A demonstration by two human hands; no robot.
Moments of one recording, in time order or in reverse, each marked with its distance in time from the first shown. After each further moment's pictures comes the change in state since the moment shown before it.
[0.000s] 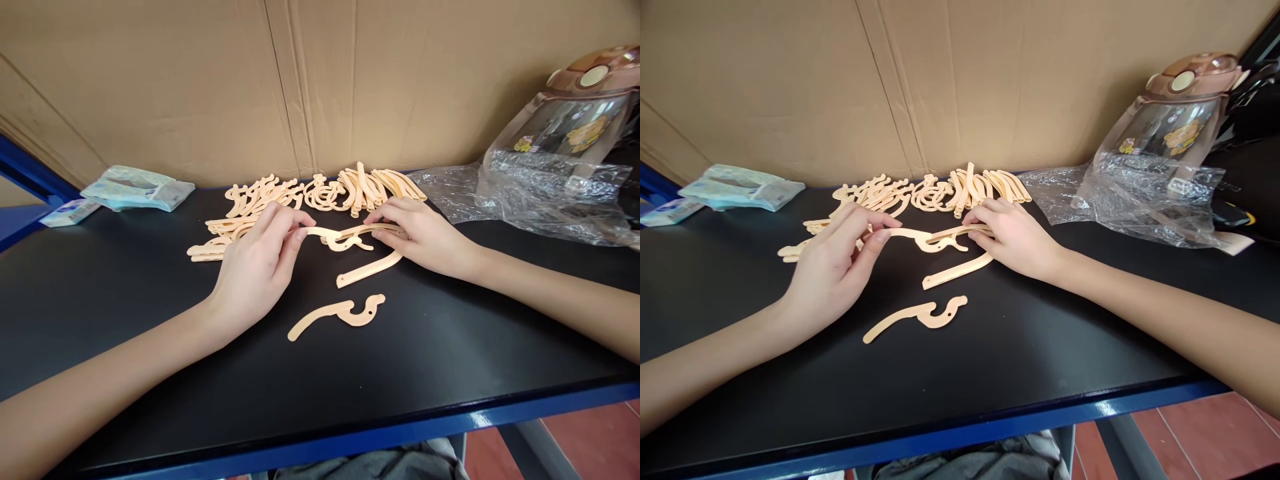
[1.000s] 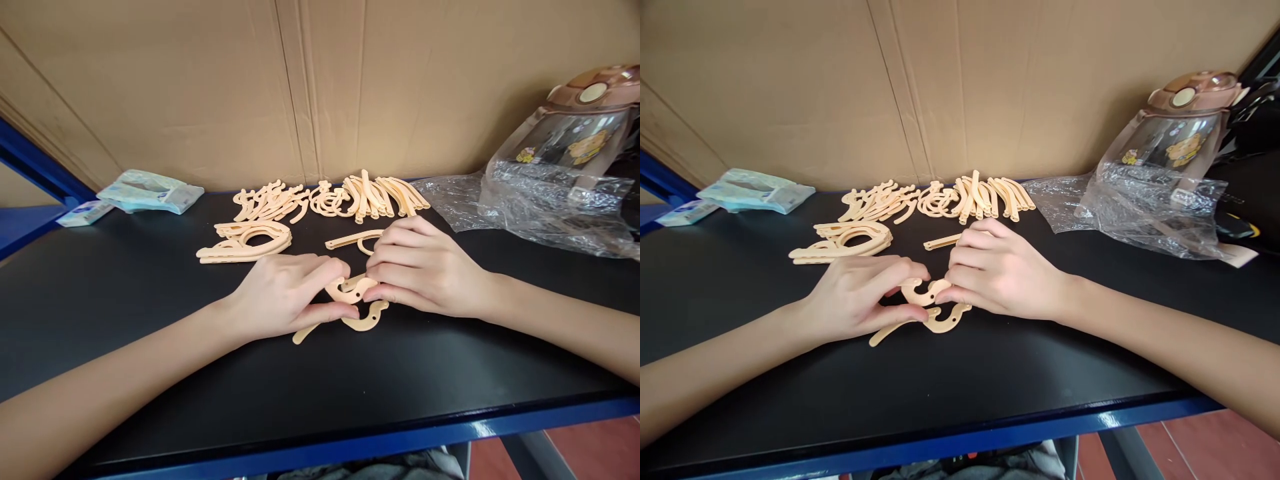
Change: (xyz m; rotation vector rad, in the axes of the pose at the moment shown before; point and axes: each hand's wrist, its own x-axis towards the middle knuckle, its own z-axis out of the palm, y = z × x) left_hand -0.004 0.002 0.003 -0.028 -0.042 0.544; right_hand -0.009 -0.045 -0.015 -0.208 0.144 -0.614
